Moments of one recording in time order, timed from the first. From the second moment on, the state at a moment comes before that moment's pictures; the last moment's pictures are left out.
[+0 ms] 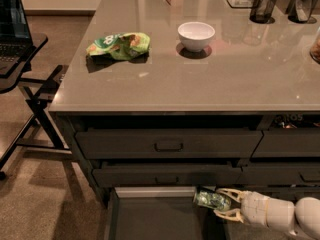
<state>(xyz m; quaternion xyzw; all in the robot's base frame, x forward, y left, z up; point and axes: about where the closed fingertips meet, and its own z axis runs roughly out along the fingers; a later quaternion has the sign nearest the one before) 0.418 -0.220 0.502 -0.60 0.63 0.13 0.47</state>
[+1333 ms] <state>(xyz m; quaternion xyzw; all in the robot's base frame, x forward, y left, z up) 0.391 -0.148 0.792 -0.76 0.45 -0.02 0.46</state>
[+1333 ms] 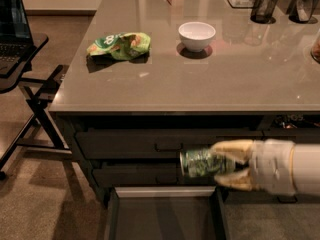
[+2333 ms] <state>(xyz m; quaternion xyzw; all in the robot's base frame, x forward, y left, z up) 0.412 -0.179 0.871 -0.74 0.43 -0.01 0.51</state>
